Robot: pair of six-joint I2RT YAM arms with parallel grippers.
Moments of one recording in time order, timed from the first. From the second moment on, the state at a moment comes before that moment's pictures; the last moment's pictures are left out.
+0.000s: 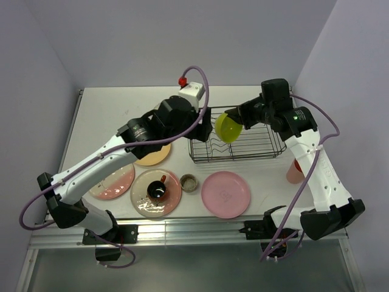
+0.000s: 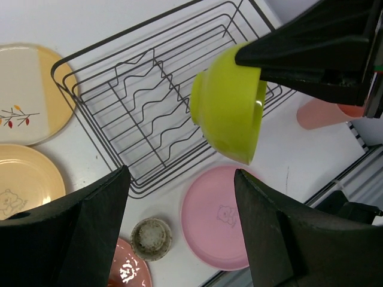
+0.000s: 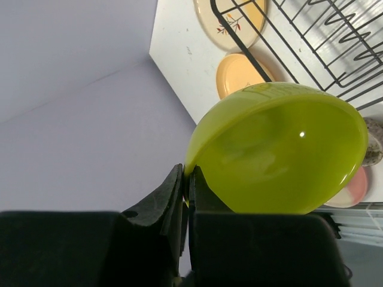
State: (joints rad) left arm -0.98 1.47 1.70 -0.68 -0.28 -0.42; right arm 0.32 1.27 1.53 -0.94 -0.16 1.47
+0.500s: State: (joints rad) left arm -1.07 1.54 1.77 -0.68 -0.36 -0.36; right arm 0.35 1.33 1.55 -0.99 -0.15 1.48
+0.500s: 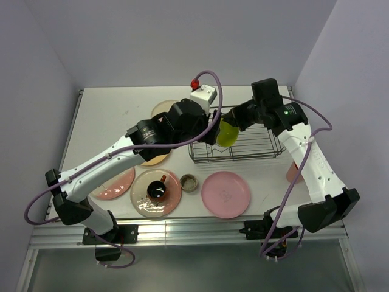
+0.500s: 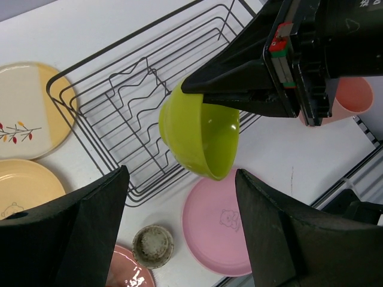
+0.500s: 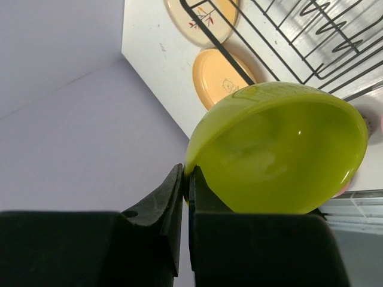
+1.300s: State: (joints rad) left arm -1.09 1.67 1.80 -0.72 -0.52 -0.37; right arm 0.44 1.34 1.62 -1.01 -0.09 1.50
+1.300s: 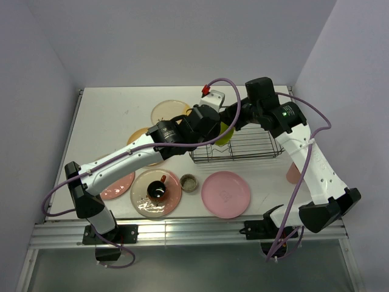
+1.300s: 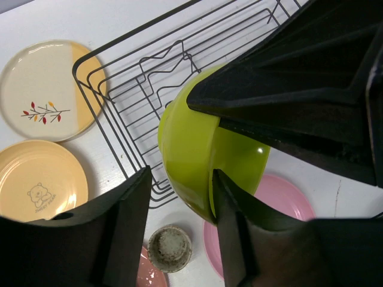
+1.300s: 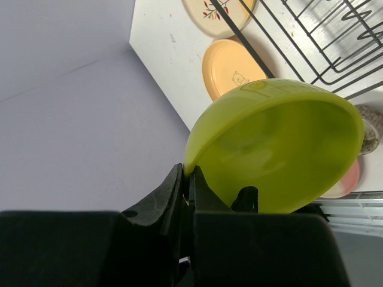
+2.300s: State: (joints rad) left arm -0.95 1.55 1.62 -0.62 -0.46 -0.35; right arm 0.51 1.27 1.64 -0.99 -0.09 1.38
